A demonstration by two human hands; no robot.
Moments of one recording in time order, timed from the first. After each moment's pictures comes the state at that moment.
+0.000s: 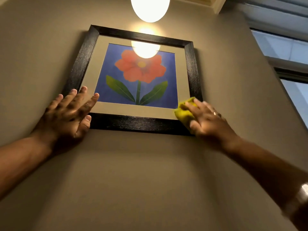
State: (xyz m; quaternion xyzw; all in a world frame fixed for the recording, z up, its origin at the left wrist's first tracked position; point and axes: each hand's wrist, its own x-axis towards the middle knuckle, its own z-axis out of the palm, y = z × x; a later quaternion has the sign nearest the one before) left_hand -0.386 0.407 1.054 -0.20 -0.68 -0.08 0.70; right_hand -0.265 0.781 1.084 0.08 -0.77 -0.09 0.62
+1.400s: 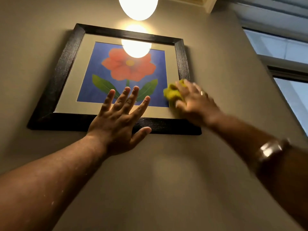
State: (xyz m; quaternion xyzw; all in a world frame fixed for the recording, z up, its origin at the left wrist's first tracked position) left_hand -0.364 0.547 1.069 -0.24 -0.62 0.05 0.75; right_hand -0.271 0.778 1.146 0.02 -0.75 -0.11 0.65
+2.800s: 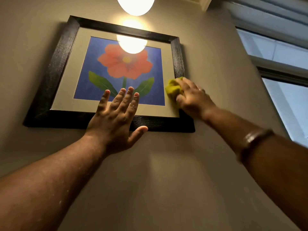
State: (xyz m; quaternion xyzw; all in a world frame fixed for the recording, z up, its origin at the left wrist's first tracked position) left_hand -0.362 0.548 1.065 -0.23 -0.64 0.02 0.73; right_hand -0.257 0.781 1.150 0.03 -0.78 -0.05 0.63
